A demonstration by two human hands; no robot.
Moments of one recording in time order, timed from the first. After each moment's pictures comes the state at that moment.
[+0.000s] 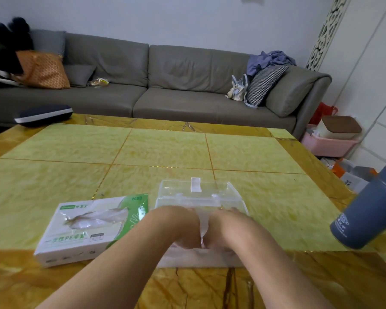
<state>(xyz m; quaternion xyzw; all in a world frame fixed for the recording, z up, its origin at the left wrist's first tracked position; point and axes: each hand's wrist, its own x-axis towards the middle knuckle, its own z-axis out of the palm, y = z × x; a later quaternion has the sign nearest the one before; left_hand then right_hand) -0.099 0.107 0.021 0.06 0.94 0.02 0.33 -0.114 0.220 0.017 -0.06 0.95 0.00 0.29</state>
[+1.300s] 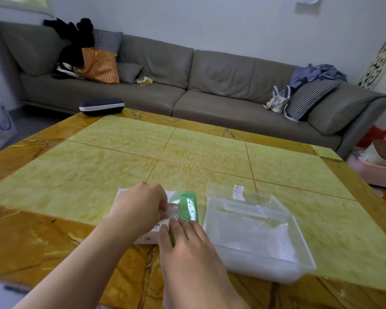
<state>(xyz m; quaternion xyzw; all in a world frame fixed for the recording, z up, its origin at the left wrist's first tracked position) -0.054 -0.059 -0.013 -0.13 0.98 0.12 -0.04 -0.026 0.100 -0.058 -0.37 0.93 -0.03 -0.07</state>
